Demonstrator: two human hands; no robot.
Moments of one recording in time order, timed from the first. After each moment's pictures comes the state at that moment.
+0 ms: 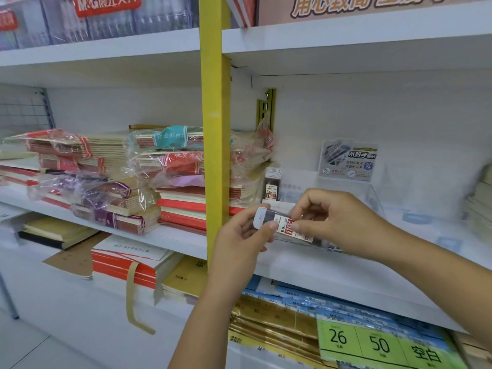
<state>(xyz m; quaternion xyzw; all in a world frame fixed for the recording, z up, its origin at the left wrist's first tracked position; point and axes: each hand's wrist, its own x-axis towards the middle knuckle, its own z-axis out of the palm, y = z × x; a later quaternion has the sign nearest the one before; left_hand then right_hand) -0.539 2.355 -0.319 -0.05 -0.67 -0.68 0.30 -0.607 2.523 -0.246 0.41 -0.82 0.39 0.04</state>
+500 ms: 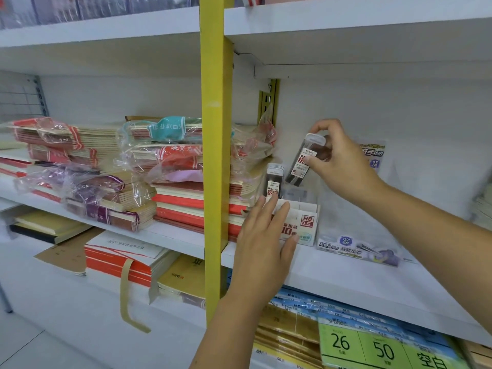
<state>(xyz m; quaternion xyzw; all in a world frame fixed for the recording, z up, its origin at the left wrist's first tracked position) -0.580 2.370 -0.346 -0.04 -0.89 -0.25 0.37 -0.685 2.500 -0.212 0.37 -0.79 0.40 0.28</state>
